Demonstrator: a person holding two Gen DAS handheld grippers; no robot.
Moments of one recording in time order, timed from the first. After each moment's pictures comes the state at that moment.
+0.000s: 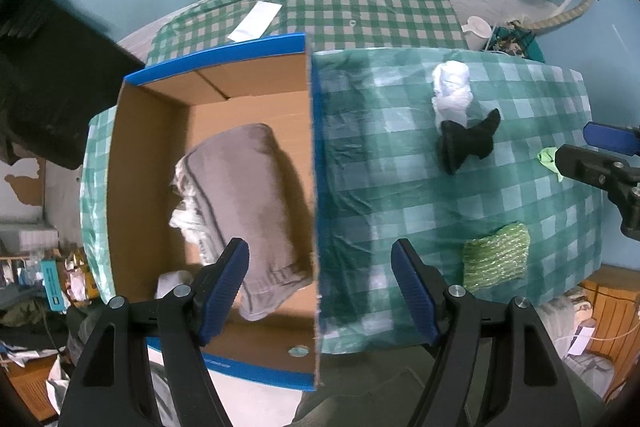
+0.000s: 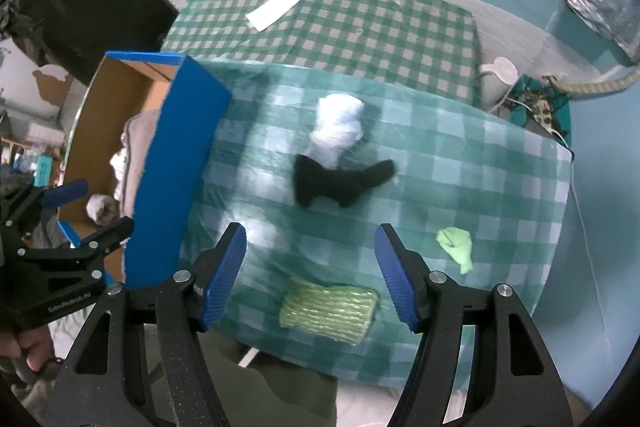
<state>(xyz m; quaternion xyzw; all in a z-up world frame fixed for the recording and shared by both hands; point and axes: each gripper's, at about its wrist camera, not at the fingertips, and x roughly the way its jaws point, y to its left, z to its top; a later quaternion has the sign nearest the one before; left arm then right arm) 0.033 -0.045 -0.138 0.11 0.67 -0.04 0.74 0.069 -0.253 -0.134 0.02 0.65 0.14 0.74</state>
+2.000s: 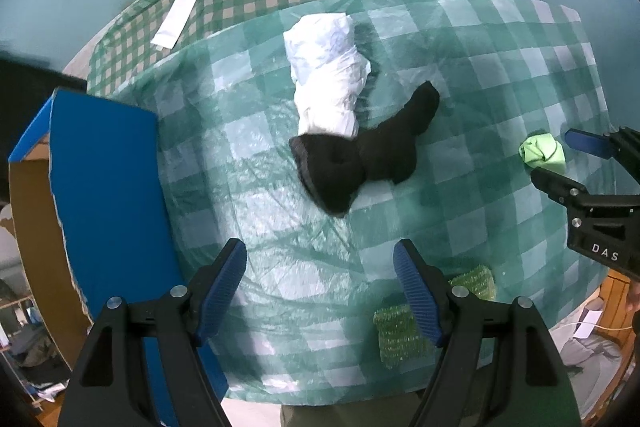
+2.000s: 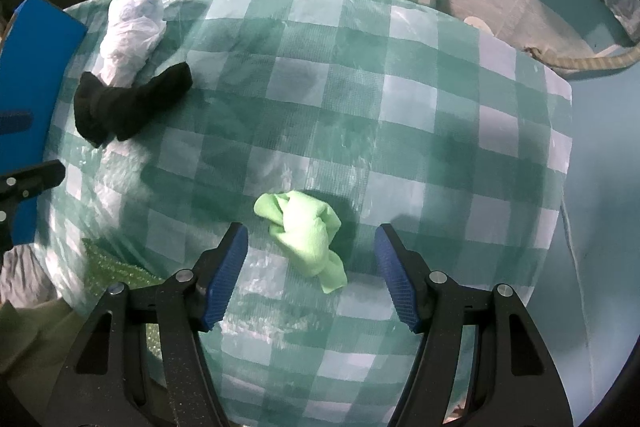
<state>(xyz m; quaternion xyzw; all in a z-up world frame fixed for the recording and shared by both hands) 0.064 -0.180 -0.239 0.16 0.70 -0.08 0.69 0.064 -0.377 -0.277 -0.03 0.68 0.12 0.72</state>
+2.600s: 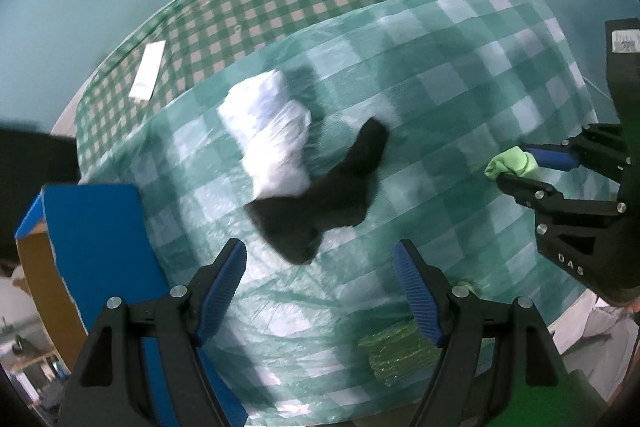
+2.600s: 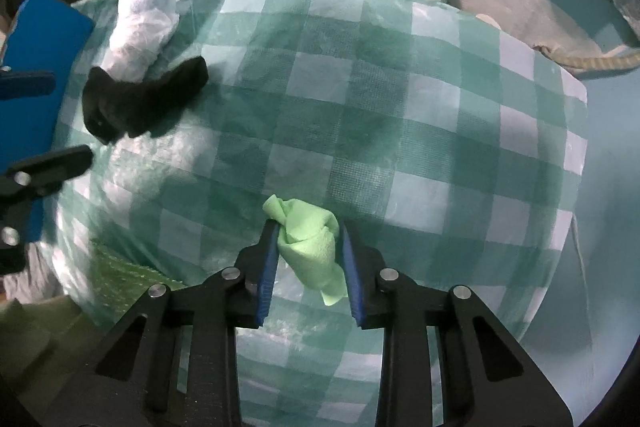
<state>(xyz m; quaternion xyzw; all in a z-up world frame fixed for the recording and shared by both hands) 0.074 -0.225 -0.235 0.22 0.67 -0.15 0.69 0.063 -0.372 -0.278 -0.02 0.68 0.13 0.72</state>
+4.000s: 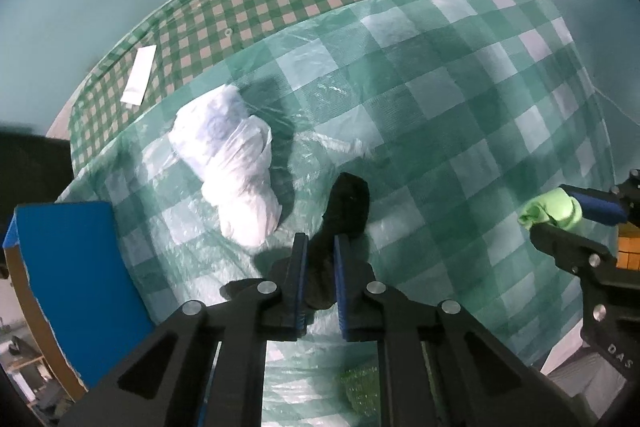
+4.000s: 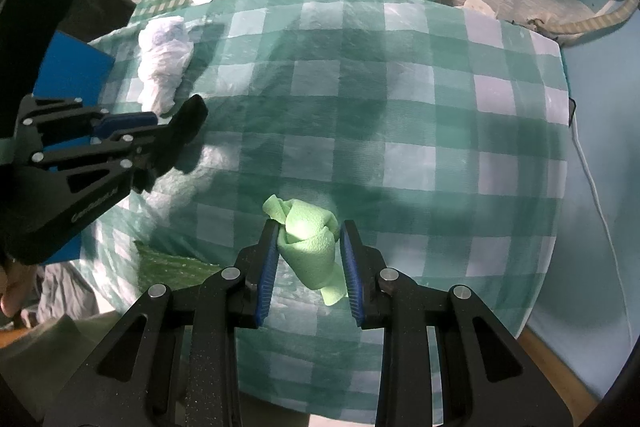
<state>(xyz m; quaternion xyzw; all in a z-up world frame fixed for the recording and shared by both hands) 0.071 -0.244 -0.255 0.21 0.67 -0.14 0.70 0.042 -0.387 -0.251 0.06 0.67 0.12 0.73</state>
